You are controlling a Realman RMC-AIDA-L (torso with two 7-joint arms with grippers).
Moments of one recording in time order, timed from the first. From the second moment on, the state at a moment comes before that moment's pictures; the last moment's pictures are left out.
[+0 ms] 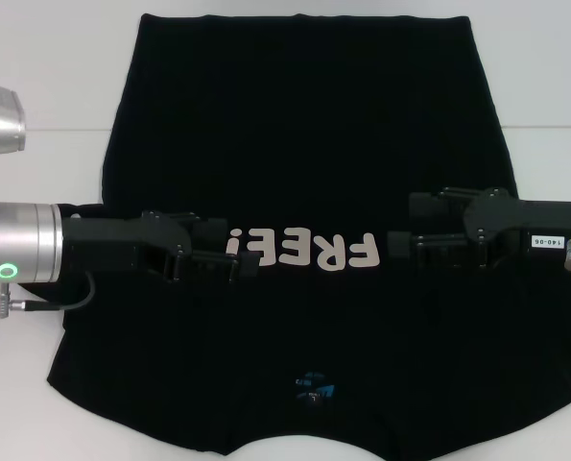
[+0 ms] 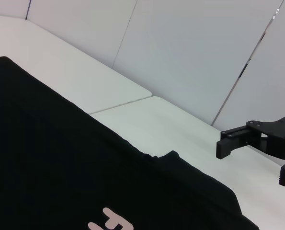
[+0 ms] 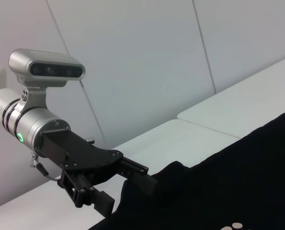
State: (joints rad) left arm -0.62 -2.04 0.73 0.71 2.05 1.54 -1.70; right arm 0.66 2.04 -0.63 -0.66 -2.04 -1.58 1.56
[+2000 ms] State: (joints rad) left arm -0.44 -1.94 0.47 0.66 2.21 1.31 -2.19; right arm 0.69 2.07 -0.62 -0.66 -2.02 -1.52 1.56
